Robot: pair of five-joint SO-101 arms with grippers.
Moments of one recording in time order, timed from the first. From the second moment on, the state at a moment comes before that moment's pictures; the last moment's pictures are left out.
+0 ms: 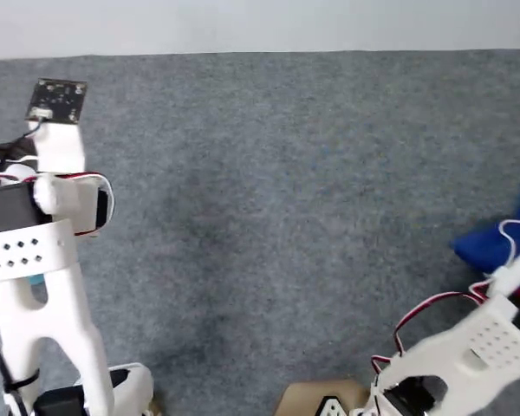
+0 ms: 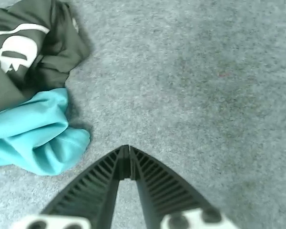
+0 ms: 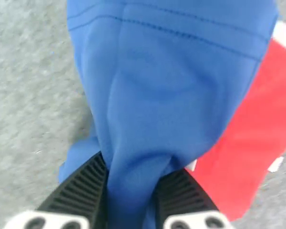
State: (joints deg) left arm -14.2 -23.2 3.6 99.4 -6.1; right arm 46.9 27.8 -43.3 92.4 5.0
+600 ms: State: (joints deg) left arm -13.8 -23.2 3.6 99.4 -6.1; right arm 60.7 36.7 -43.3 89.8 12.7
